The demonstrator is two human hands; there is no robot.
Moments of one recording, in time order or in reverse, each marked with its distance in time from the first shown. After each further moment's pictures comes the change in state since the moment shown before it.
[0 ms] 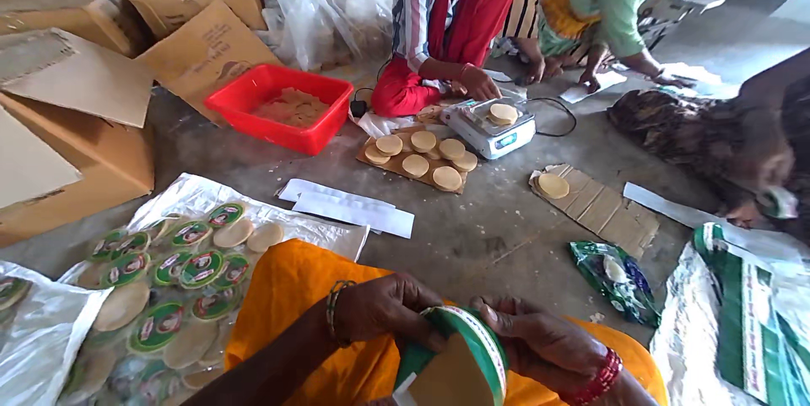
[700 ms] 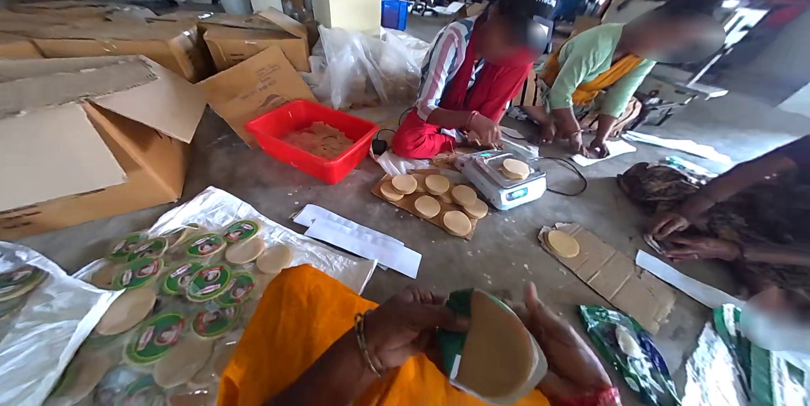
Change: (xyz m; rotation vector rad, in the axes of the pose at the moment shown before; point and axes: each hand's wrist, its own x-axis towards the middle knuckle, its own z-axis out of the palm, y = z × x) left_hand 0.023 0.014 0.019 -0.390 0.434 0.123; right_hand 0.016 -0.028 -0.004 0.017 0.073 -0.304
